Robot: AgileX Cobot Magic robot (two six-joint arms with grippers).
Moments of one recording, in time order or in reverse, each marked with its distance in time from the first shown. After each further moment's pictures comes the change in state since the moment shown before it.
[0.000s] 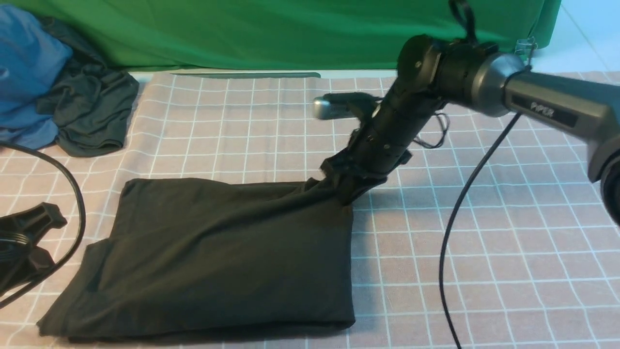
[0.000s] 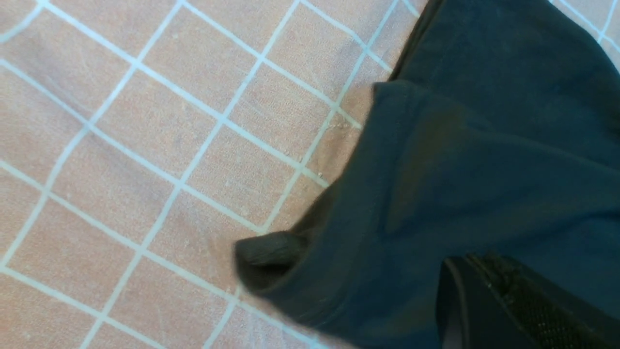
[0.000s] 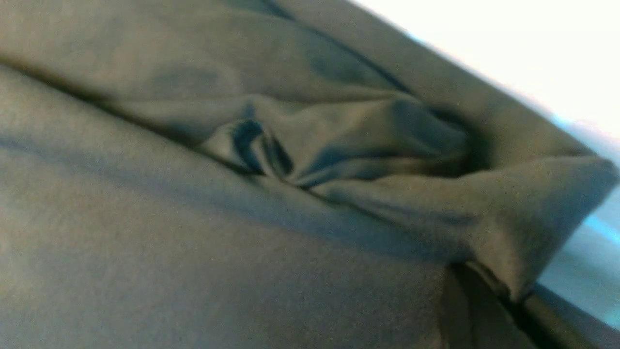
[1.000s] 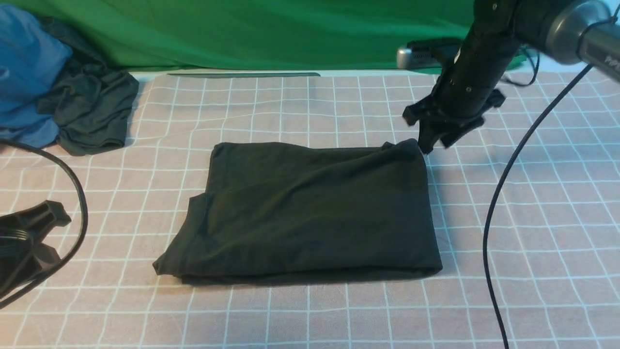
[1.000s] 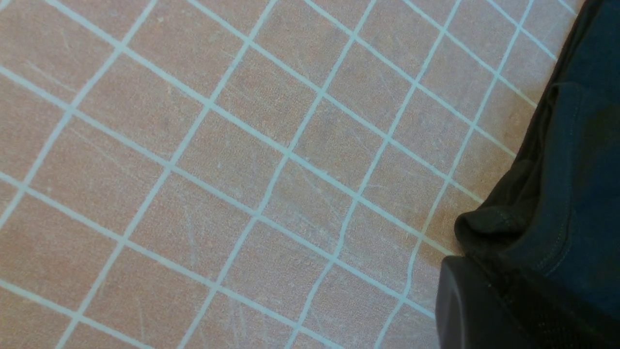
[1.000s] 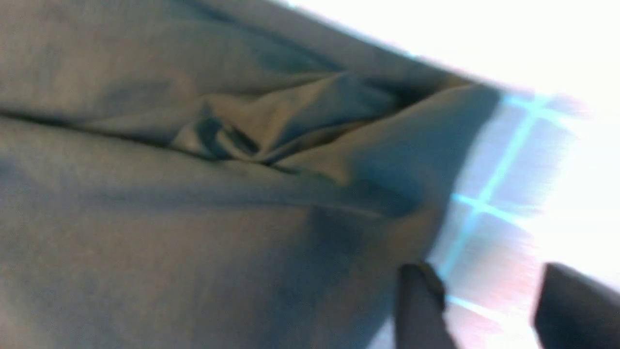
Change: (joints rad) right arm -0.155 -0.056 -0.170 -0.311 0.174 0.145; left arm 0.000 0.000 0.000 -0.058 -0.002 0.053
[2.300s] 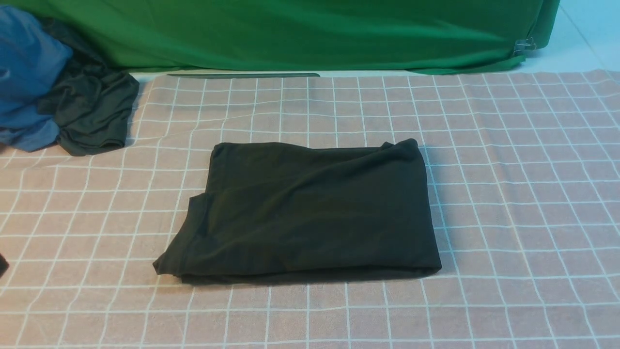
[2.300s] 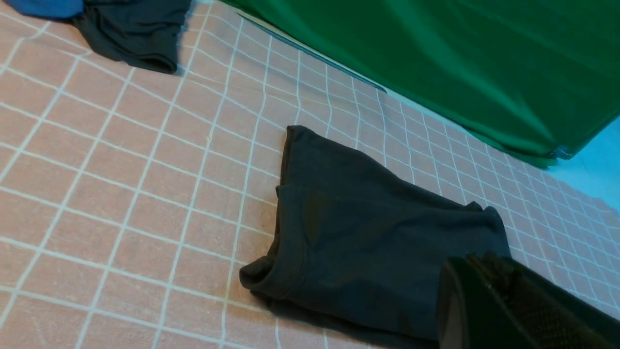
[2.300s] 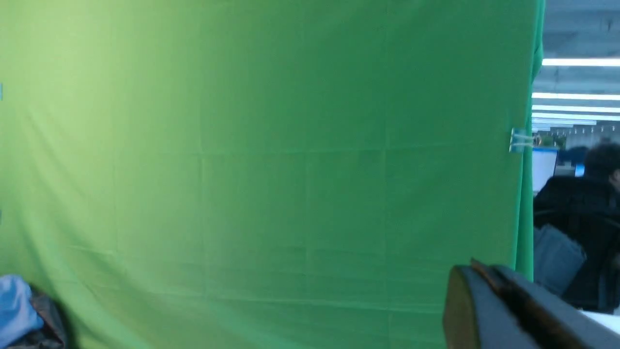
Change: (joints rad) right arm 0.000 -1.989 1.444 -0.129 -1.136 0.055; left arm 0.000 -0.717 0.011 -0.185 0.117 0.166
